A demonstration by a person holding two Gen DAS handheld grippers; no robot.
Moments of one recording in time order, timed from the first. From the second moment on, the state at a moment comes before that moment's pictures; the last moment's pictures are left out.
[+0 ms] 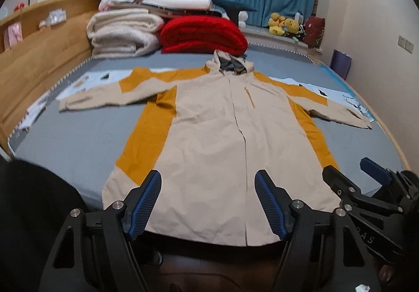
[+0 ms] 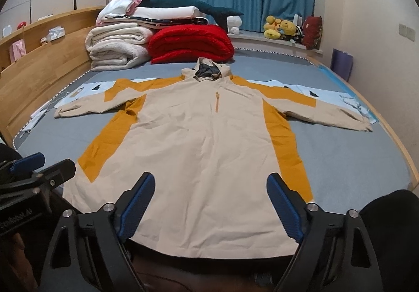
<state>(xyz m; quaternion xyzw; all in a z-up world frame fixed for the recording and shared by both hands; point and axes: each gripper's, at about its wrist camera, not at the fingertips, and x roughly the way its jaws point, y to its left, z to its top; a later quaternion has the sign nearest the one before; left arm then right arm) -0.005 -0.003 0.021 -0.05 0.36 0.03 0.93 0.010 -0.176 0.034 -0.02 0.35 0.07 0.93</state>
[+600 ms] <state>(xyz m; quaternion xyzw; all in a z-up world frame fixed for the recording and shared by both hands) 0.117 0.052 0.044 -0.08 0.32 0.04 0.94 0.096 -0.182 0.065 0.00 0.33 0.08 0.94</state>
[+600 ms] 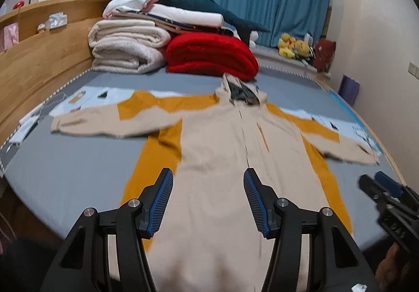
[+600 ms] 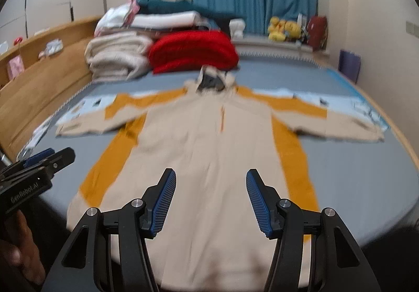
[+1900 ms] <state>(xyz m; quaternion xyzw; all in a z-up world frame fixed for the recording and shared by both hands) 0.357 0.414 -0.107 -0.21 0.41 0.27 0.84 0.412 -0.136 0.027 -0.04 0.36 0.12 0.93</state>
